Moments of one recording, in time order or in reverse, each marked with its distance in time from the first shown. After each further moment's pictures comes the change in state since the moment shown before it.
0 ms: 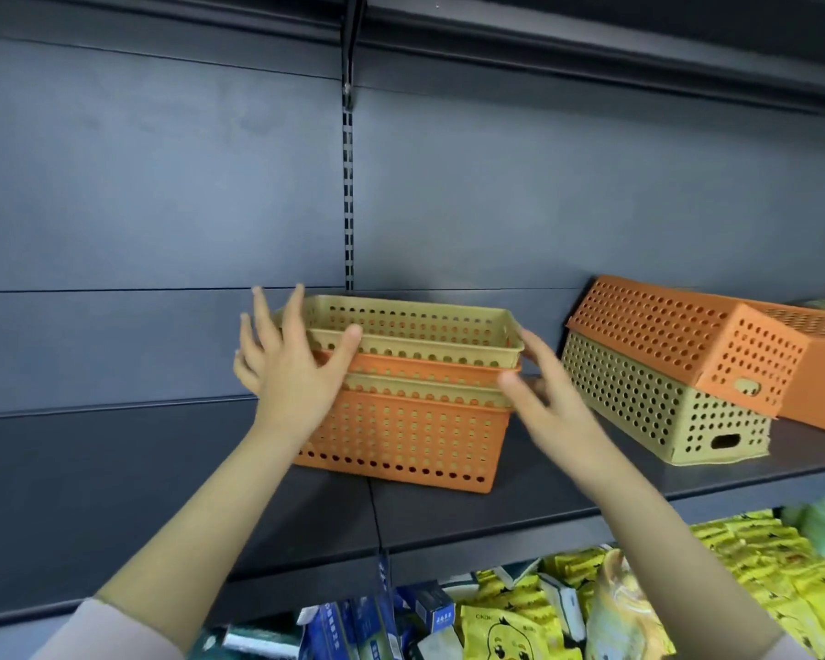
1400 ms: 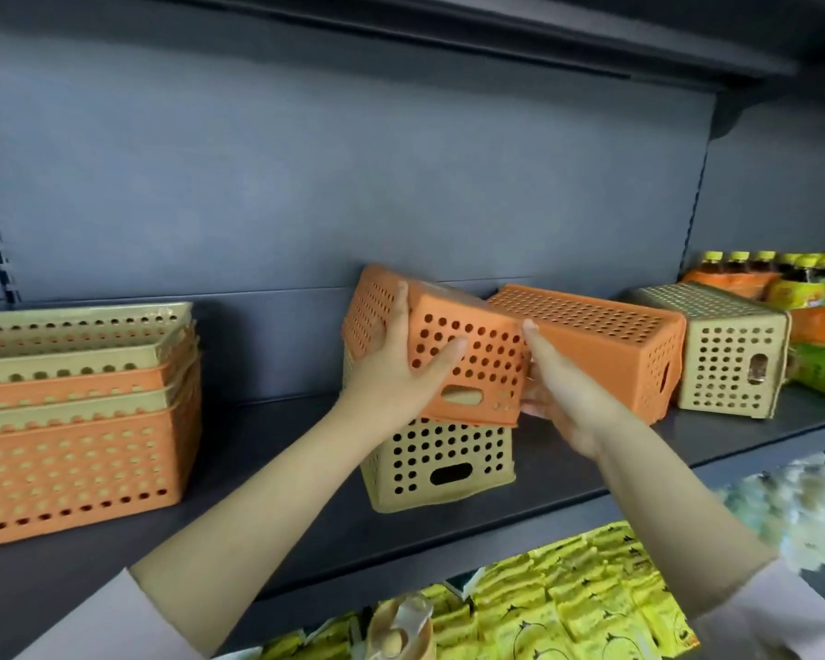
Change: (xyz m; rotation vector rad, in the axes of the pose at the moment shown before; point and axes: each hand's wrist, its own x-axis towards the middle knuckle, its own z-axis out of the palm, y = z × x) left_hand -0.075 0.333 0.299 -0.314 -0.657 0.111; right_hand 0.064 0.160 -0.351 0.186 0.084 0.519
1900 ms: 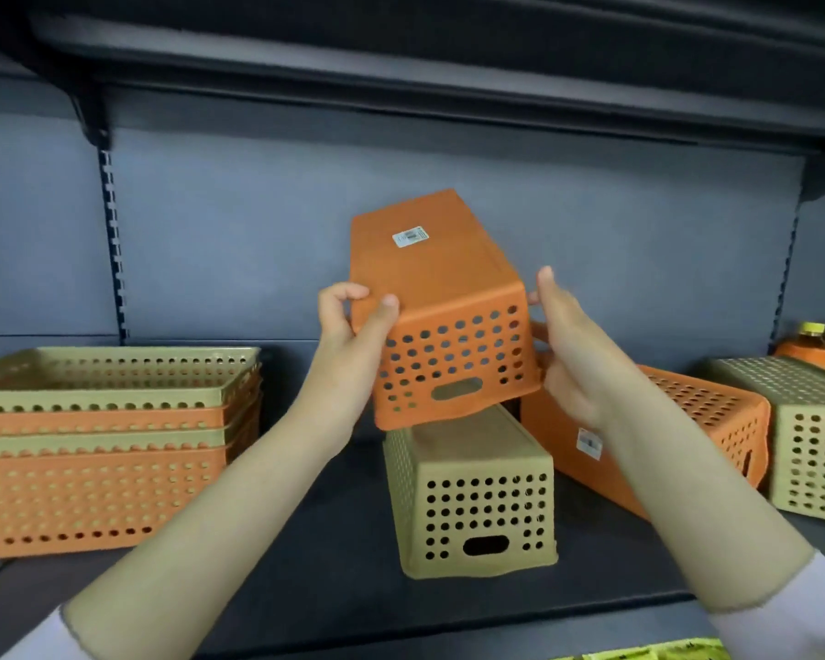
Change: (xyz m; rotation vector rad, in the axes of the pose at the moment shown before) left_hand -0.013 0.034 -0.074 -0.567 0.461 0.078; right_hand 0.013 -0.105 0.030 0.258 -0.128 -0.211
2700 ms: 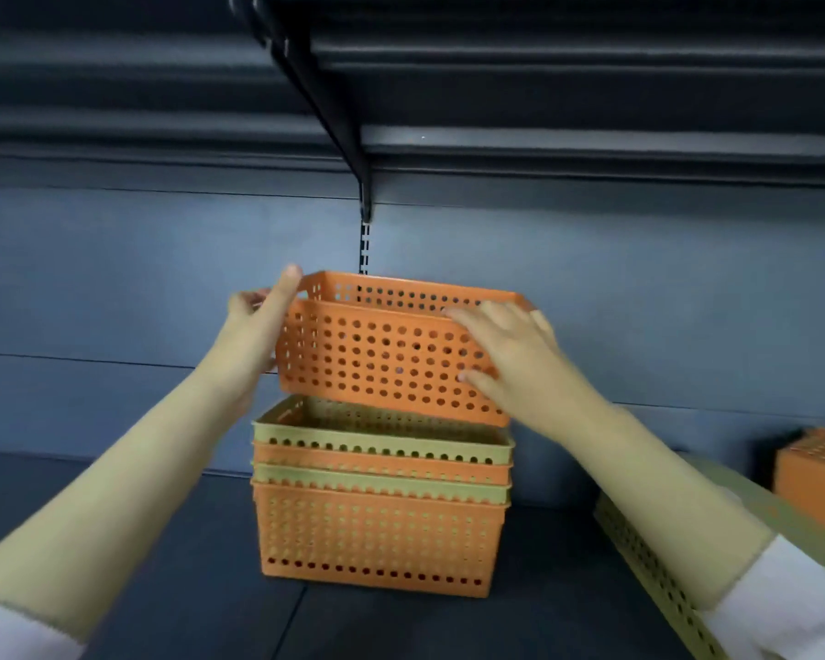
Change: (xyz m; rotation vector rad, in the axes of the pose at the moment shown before) left_hand 0.044 0.075 -0.346 0.262 0.347 -0.007; right_hand 0.004 0.007 0.290 -1.146 -0.194 -1.121
